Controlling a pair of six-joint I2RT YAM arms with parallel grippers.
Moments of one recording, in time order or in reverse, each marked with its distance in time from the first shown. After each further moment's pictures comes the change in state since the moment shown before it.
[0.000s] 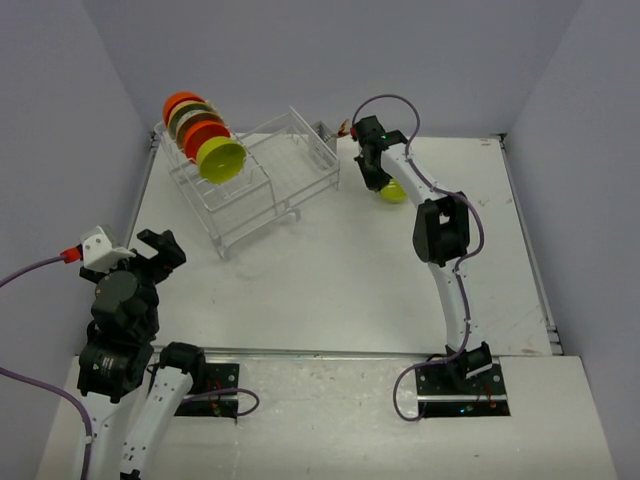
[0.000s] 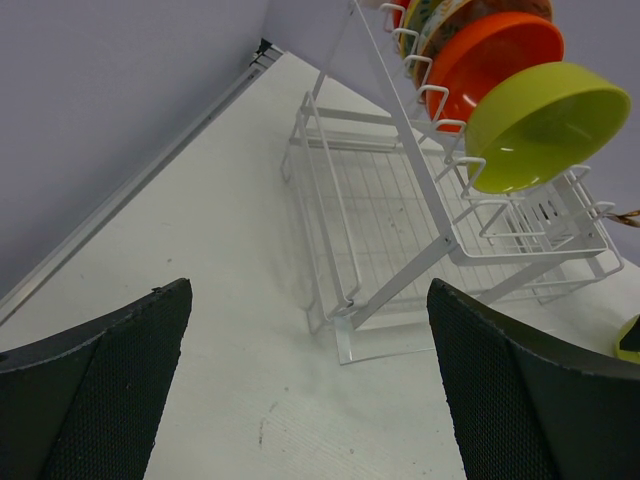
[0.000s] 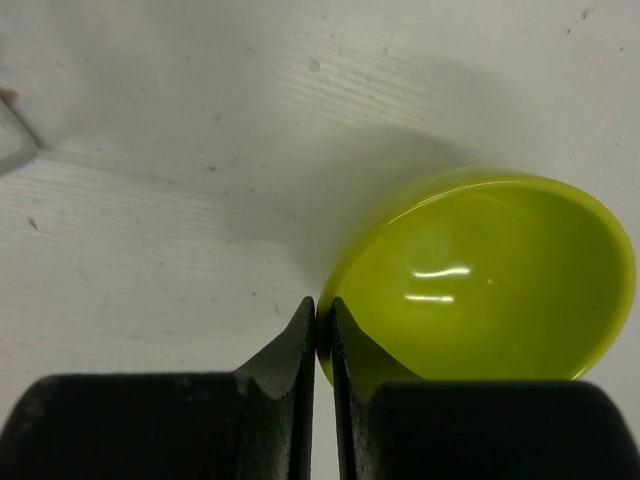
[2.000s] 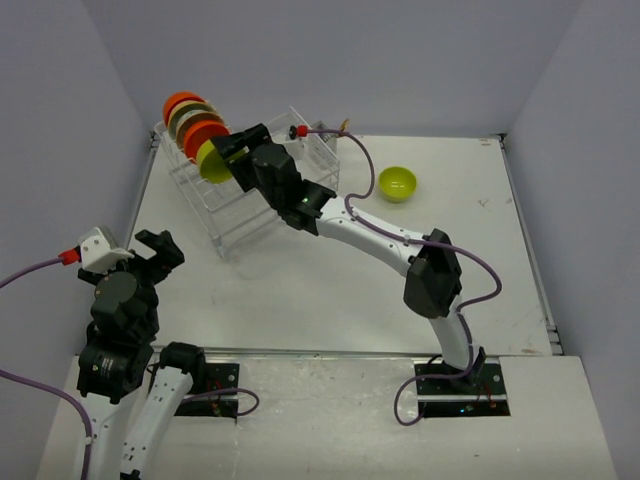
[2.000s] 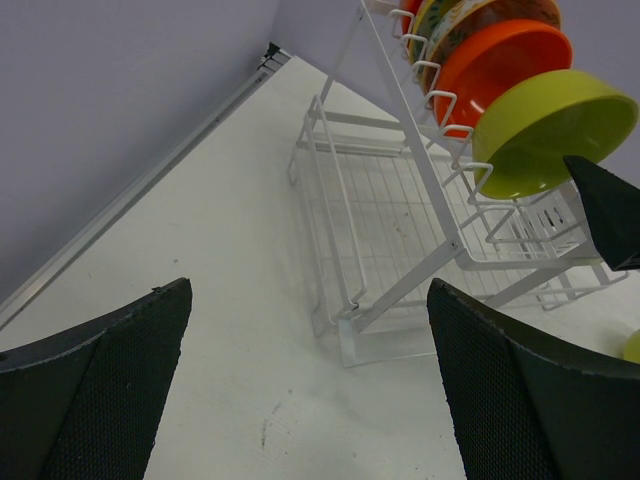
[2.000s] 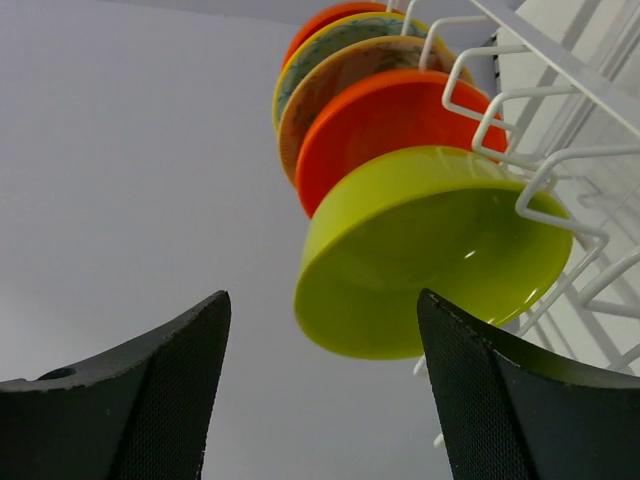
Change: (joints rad) left arm -0.001 -0.005 0.000 -0.003 -0.021 -0.003; right arm 0.605 -0.381 -0.337 1.003 0.186 1.424
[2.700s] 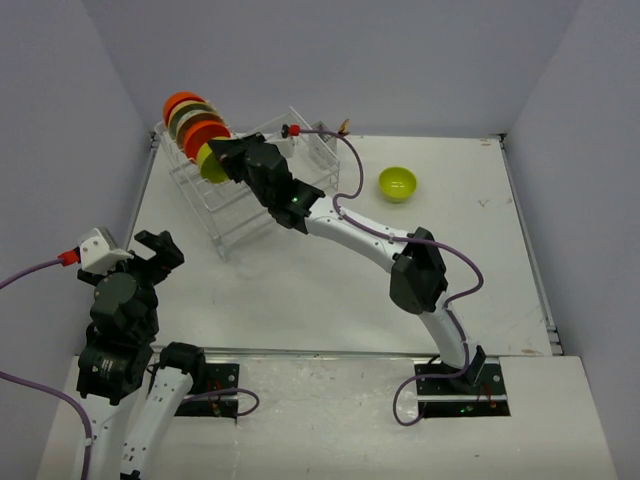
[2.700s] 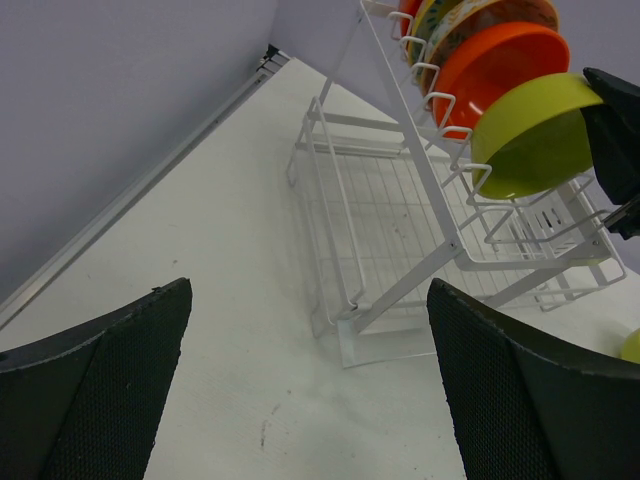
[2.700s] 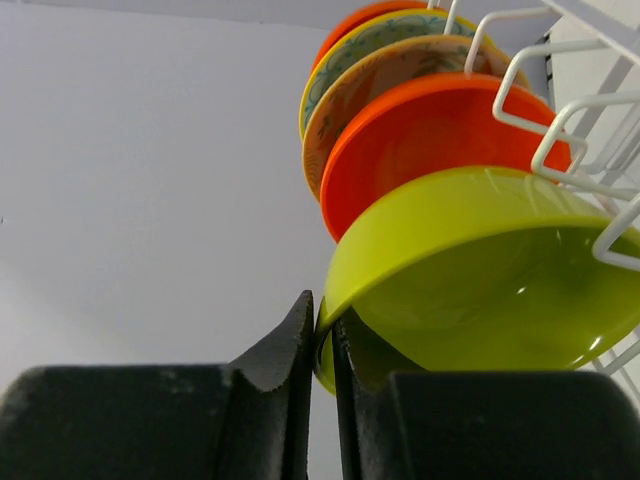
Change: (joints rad) left arm 0.000 -0.005 0.000 0.000 0.001 0.000; right arm -0.002 0.133 0.134 0.062 0.012 0.008
